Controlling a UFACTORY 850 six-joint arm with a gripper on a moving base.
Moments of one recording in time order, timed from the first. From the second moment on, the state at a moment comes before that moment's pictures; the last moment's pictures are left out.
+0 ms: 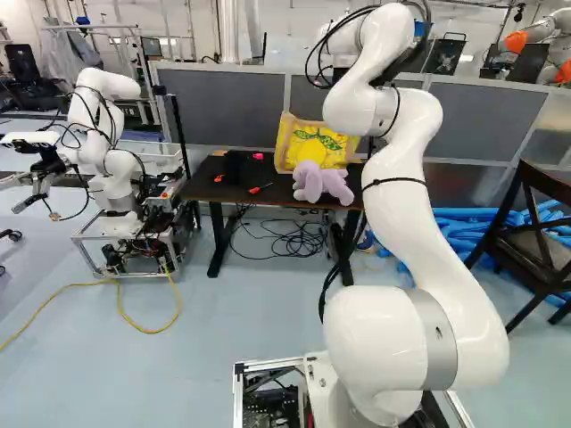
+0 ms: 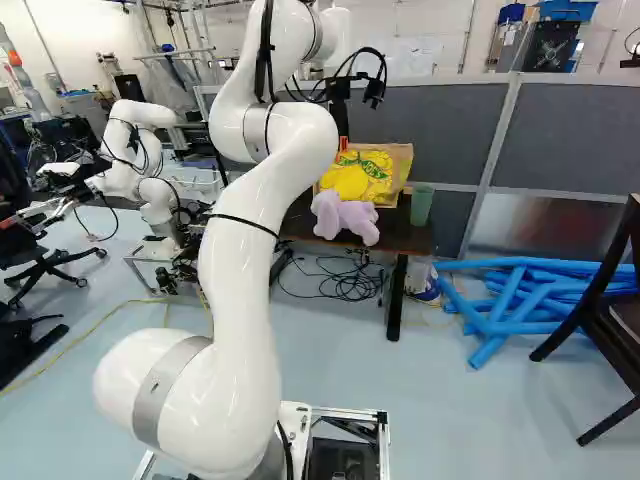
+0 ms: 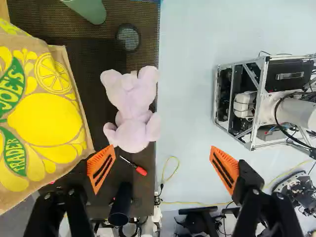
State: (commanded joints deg) arm -9.8 -52.8 -143.1 -1.3 -94.9 87.1
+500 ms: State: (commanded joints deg) arm -9.5 -50.3 -138.0 -1.3 -89.6 83.9
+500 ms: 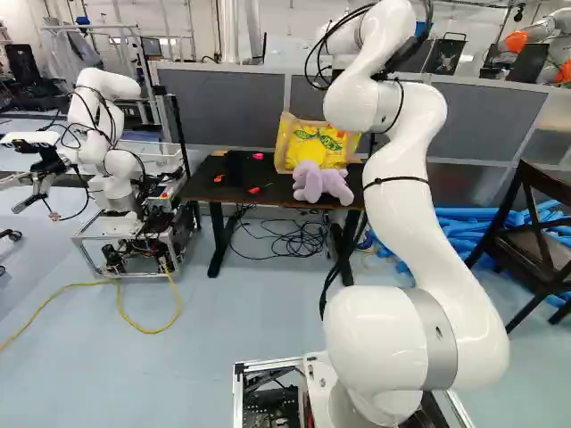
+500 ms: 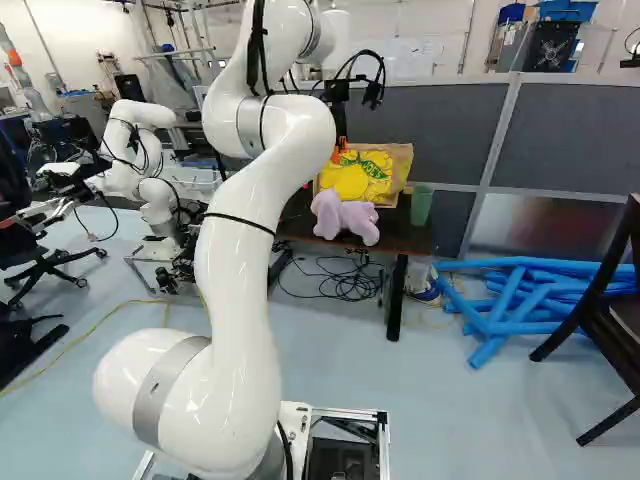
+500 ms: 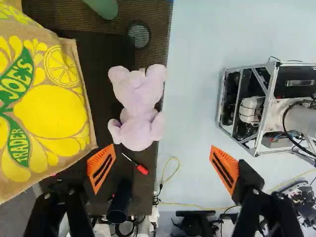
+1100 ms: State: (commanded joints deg) arm -8.7 -44.7 -126.8 -1.2 -77.8 76.8
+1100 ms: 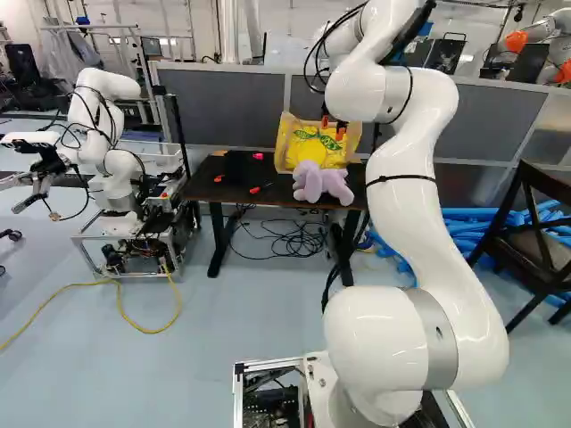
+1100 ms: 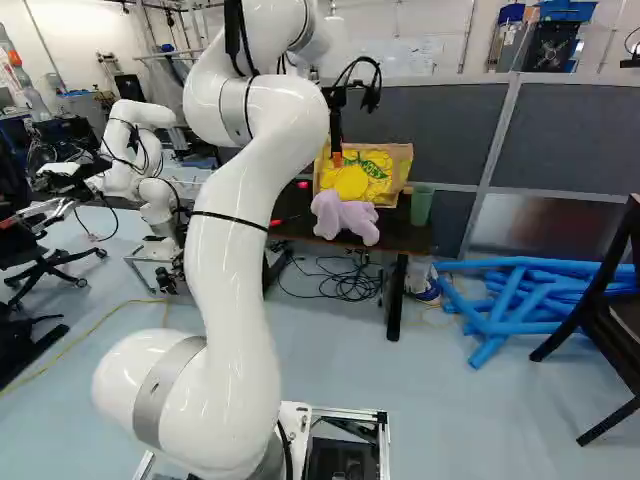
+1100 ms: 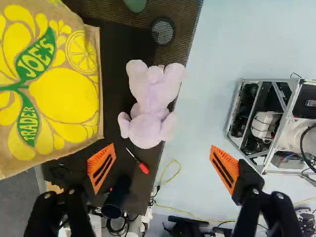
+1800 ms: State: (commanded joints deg) arm -7.2 -34.7 -106.7 -1.0 -56.7 64.1
